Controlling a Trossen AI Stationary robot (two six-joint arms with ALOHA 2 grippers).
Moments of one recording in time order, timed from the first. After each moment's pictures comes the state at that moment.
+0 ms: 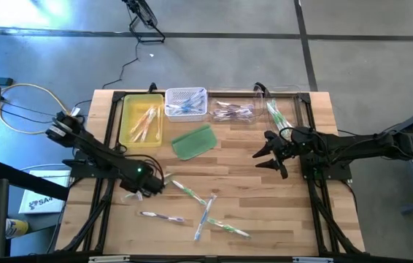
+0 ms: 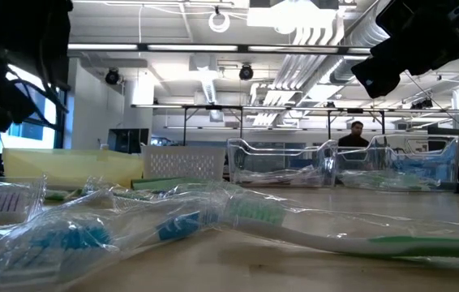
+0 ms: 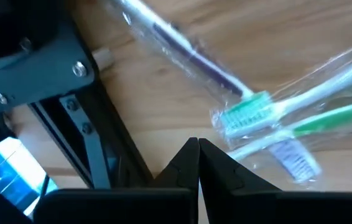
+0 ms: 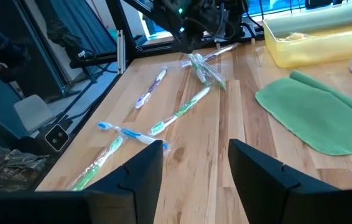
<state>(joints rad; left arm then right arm) -0.45 1.47 0.80 -1.14 0.25 -1.66 -0.09 0.69 0.30 0.11 -0.34 0.15</state>
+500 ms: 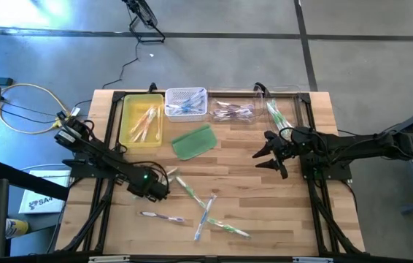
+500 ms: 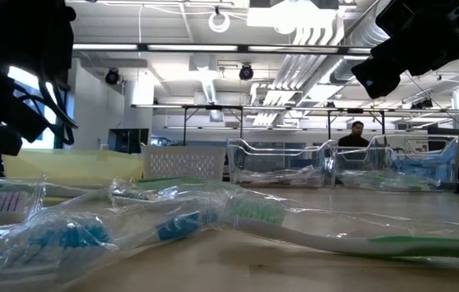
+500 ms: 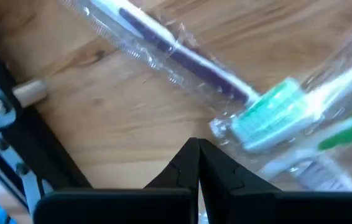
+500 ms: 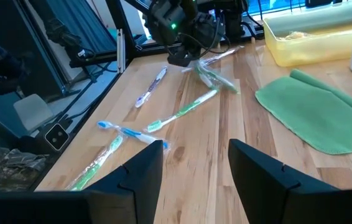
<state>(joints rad) -0.47 1.60 0.80 -0.96 0.16 -1.64 -0.09 0.69 0.30 0.11 -0.34 0.15</state>
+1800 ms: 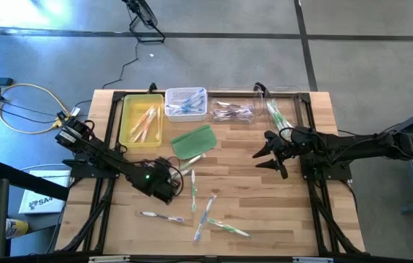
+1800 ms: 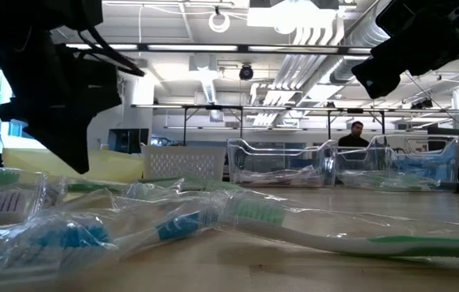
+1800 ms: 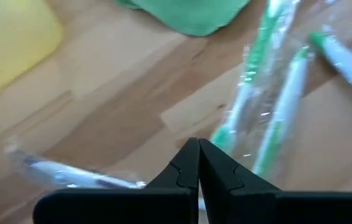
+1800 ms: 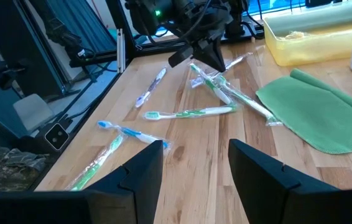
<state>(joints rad) -0.47 1.60 0.89 -0.78 -0.56 -1.46 -0.09 0.69 0.30 0.11 -0.34 0.15</state>
